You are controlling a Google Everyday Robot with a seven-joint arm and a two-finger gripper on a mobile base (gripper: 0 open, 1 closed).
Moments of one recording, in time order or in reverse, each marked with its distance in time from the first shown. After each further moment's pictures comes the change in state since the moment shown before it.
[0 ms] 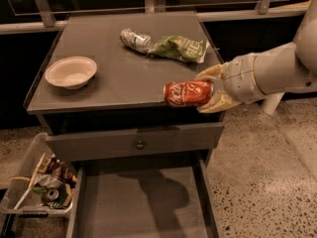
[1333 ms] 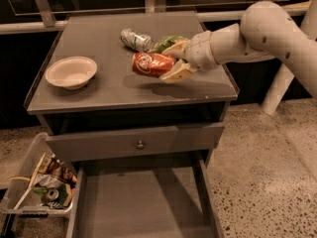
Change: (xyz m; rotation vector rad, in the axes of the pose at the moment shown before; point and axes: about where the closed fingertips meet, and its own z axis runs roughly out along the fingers) arm -0.020 -0.097 0.110 -0.043 -0.286 0.199
